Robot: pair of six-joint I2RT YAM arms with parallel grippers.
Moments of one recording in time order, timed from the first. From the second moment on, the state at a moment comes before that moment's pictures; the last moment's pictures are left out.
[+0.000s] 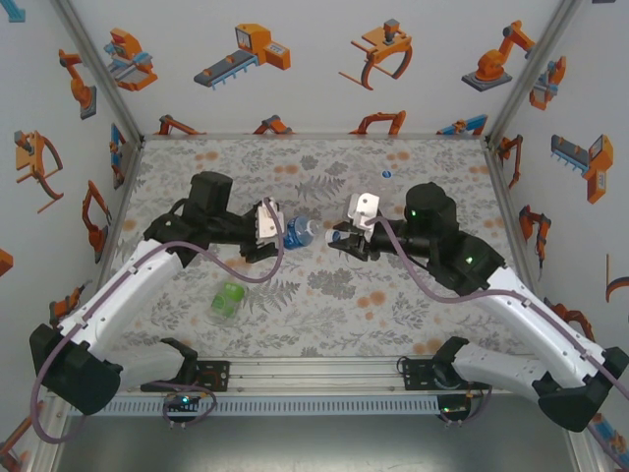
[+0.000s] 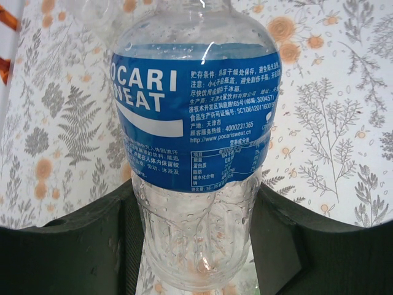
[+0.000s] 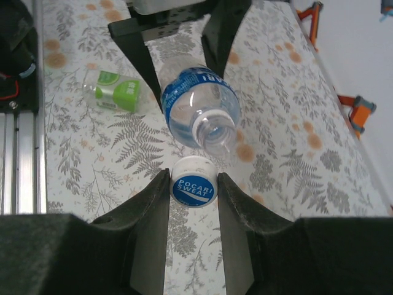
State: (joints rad) left arm -0.56 1.18 1.09 -0.61 0.68 0.88; right arm 0.76 1.01 1.12 -0.41 -0.53 -0.48
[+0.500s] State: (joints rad) left arm -0.60 1.17 1.03 -0.62 0.72 0.94; right arm 0.78 1.05 1.12 -0.42 -0.60 -0.63
